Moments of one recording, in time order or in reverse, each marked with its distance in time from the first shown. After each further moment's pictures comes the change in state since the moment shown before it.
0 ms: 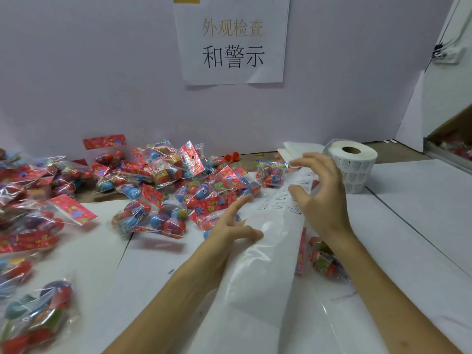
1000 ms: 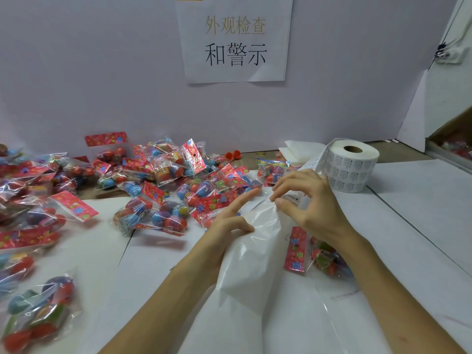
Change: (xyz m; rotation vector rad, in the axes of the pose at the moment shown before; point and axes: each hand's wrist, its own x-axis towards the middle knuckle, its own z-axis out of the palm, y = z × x) left_hand 0.003 0.007 -0.001 0.020 -0.035 0.062; right_hand 0.000 0.008 -0.001 -0.099 -0.319 -0.254
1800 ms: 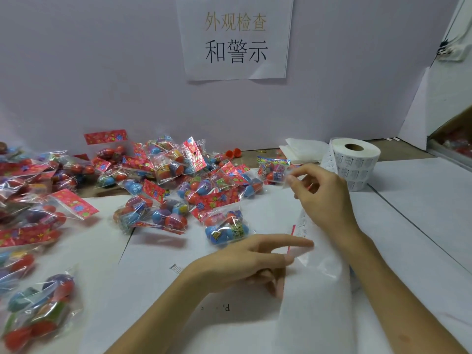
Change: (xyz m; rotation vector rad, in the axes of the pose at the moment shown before) left_hand -0.018 -0.014 0.014 0.416 -0.500 -0.109; right_hand 0.003 0.015 0.002 -0.031 0.227 0.237
